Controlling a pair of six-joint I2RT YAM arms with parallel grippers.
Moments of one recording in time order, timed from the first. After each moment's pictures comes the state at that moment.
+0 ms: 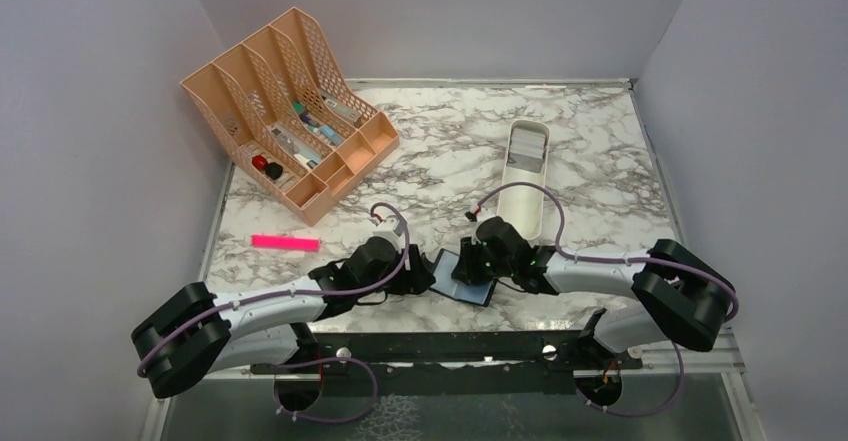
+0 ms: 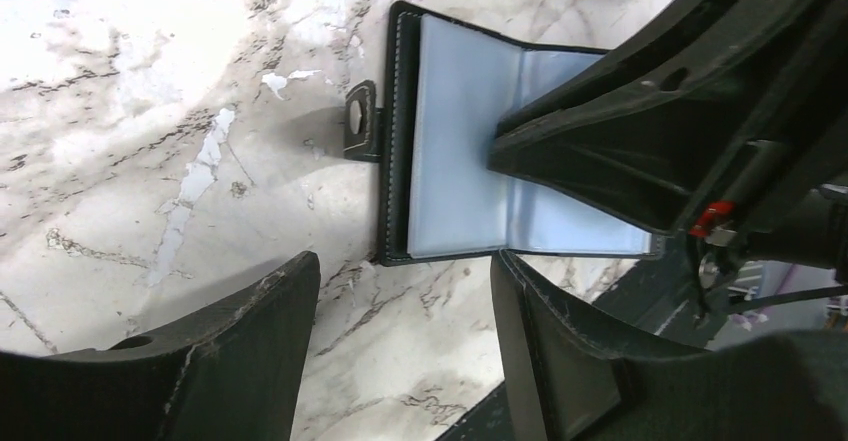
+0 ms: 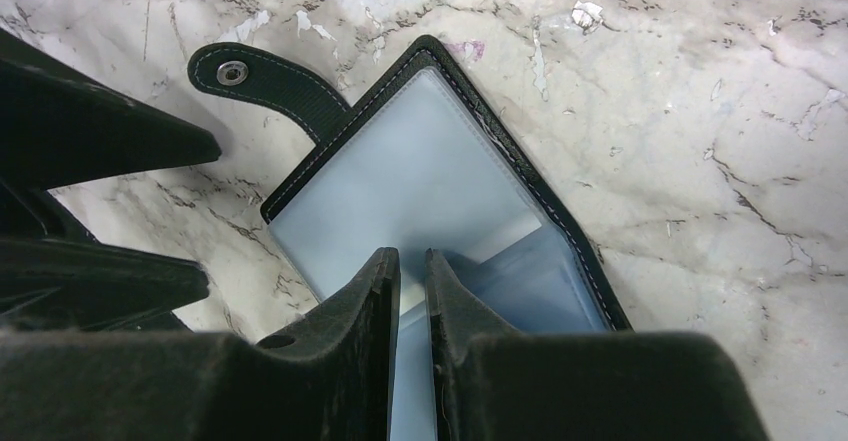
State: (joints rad) left arm -0.94 1.07 0.30 0.17 -0.03 -0.82; right arm 0.90 1.40 0.49 0.15 -0.05 0.60
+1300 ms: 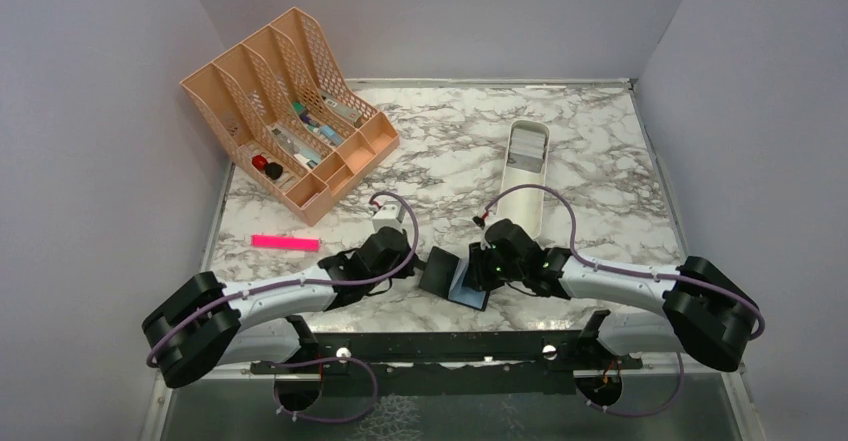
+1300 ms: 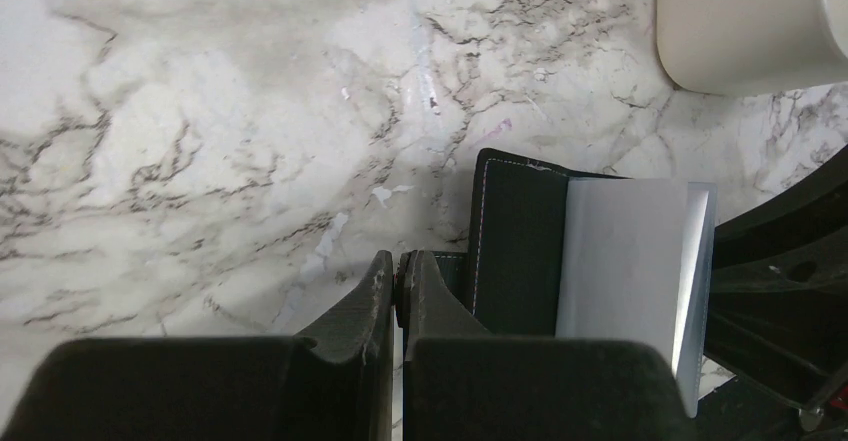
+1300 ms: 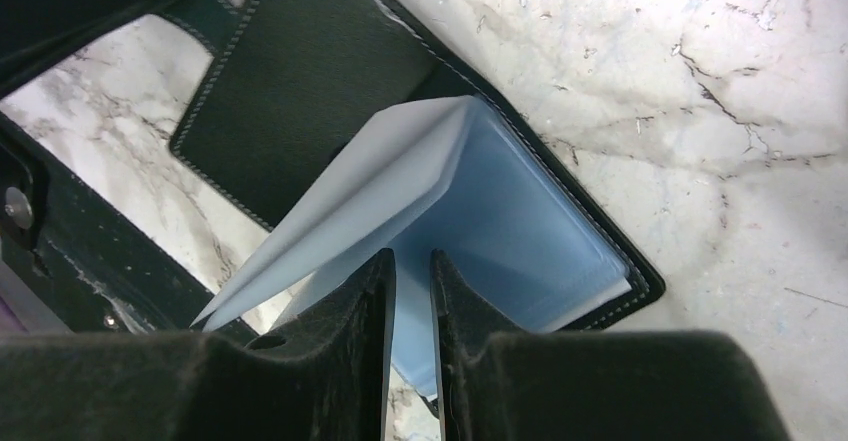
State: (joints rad) left arm -0.95 1.20 0.43 0.09 -0.27 -0.73; right arm 0.90 1.24 0.48 -0.04 -0.08 0.58
